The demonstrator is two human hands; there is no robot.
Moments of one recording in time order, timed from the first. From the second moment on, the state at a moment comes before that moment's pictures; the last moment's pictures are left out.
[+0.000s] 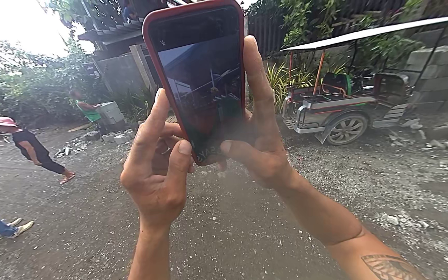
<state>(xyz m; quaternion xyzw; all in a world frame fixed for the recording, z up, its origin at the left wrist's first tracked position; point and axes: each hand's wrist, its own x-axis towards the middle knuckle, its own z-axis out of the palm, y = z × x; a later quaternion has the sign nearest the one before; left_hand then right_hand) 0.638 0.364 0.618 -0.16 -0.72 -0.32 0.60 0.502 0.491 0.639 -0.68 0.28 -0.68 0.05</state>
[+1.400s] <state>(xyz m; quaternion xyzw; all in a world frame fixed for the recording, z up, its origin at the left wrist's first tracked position) 0.656 0.347 0.619 -0.10 -0.71 -0.26 0.64 0.492 0.439 0.644 -0.73 0.17 -0.65 0.12</state>
